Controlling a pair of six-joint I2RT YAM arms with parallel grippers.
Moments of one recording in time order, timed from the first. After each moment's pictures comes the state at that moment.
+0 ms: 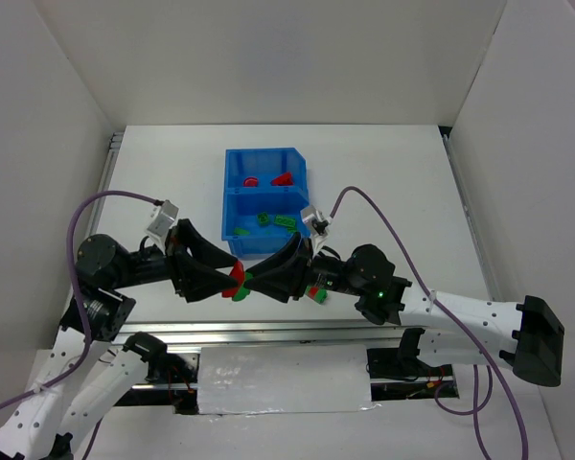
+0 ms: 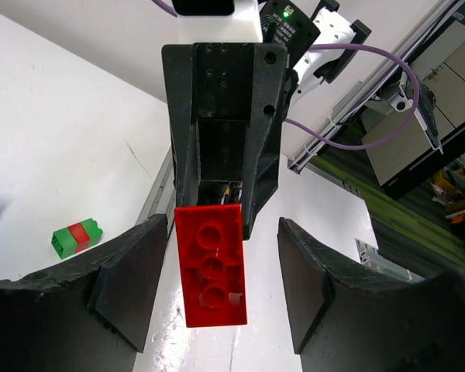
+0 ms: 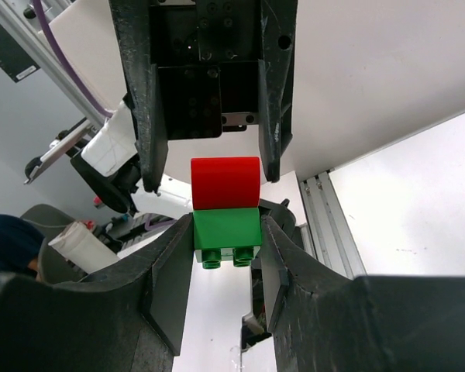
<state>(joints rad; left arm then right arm) -0.40 0.57 0.79 -0.06 0.97 -0.63 1.11 1.02 0.64 0.69 -0.31 0.64</state>
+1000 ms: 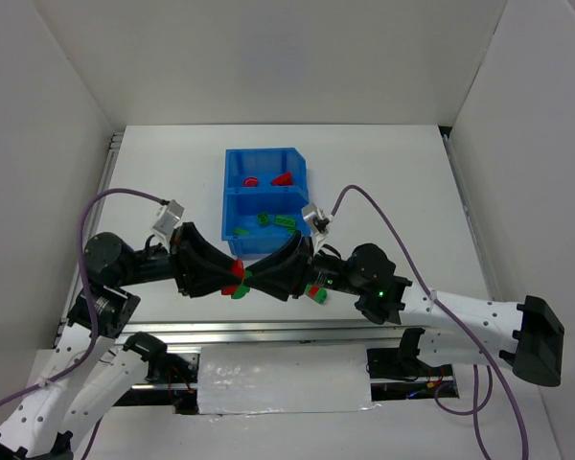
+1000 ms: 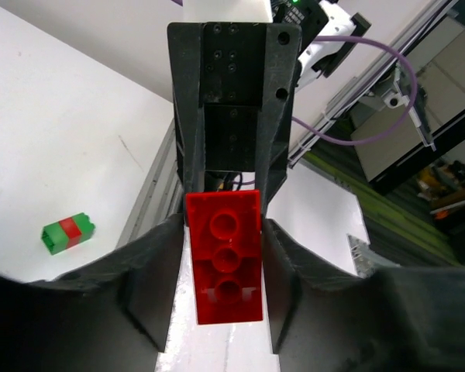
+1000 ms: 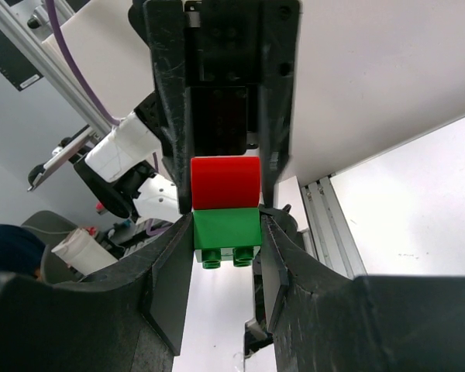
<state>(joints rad) -0.40 0.59 0.75 -0.01 1.00 -0.67 1.11 1.02 0.65 0.69 -0.29 0.65</state>
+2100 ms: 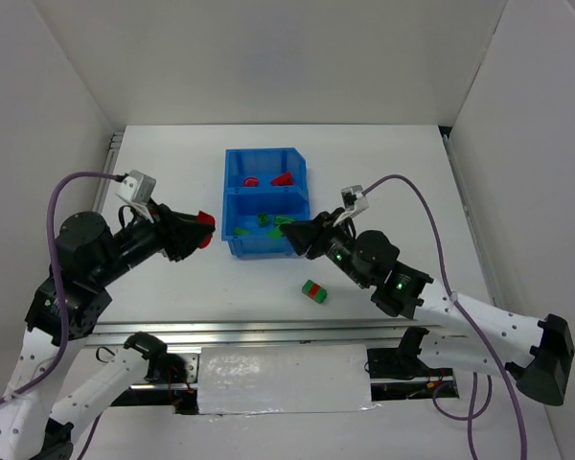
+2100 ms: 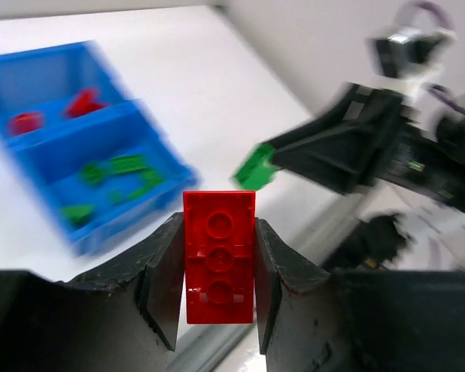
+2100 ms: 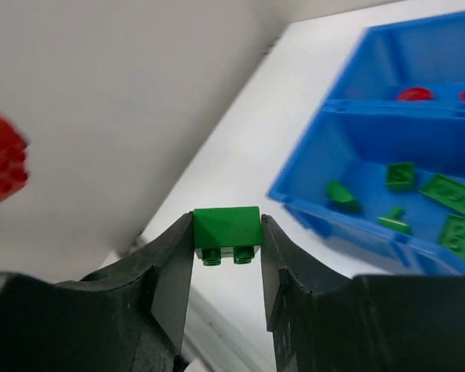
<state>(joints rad) -0.40 0.68 1.13 -0.53 0.45 -0.39 1.00 0.92 0.71 0.27 0.23 0.58</state>
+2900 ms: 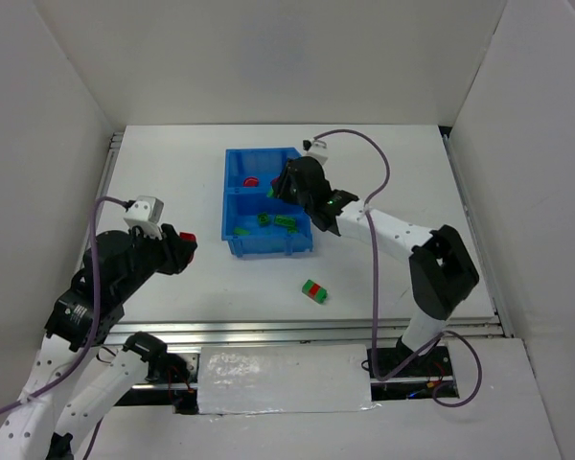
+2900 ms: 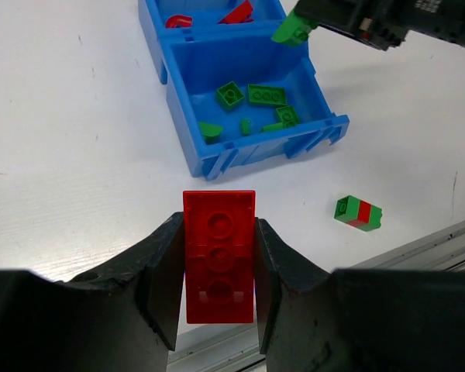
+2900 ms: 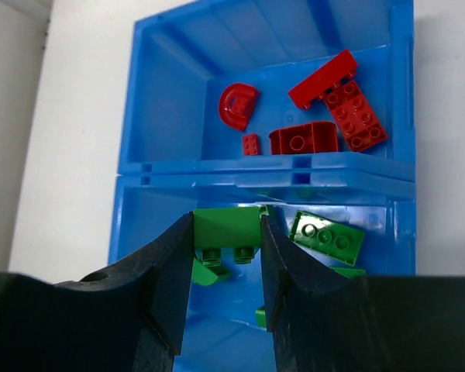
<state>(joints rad) -0.39 0.56 0.90 -0.69 0.00 -0.29 0.69 1.66 1.24 -0.01 0.32 0.70</state>
